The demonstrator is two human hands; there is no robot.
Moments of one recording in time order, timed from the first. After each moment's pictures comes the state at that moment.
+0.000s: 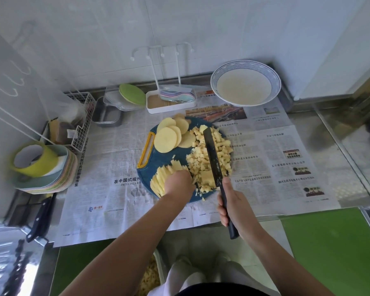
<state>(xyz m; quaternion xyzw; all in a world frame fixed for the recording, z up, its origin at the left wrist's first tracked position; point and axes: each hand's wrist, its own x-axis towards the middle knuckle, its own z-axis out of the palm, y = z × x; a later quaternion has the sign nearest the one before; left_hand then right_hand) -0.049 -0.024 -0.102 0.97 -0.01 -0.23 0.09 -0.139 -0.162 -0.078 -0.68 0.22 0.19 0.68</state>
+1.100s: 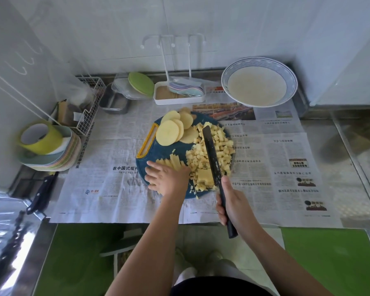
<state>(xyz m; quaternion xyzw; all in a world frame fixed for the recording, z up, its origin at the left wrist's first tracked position) -0.048 -0.045 -0.117 0.86 0.42 -0.12 0.27 -0.127 -0.191 -0.086 -0.70 0.16 0.22 0.66</state>
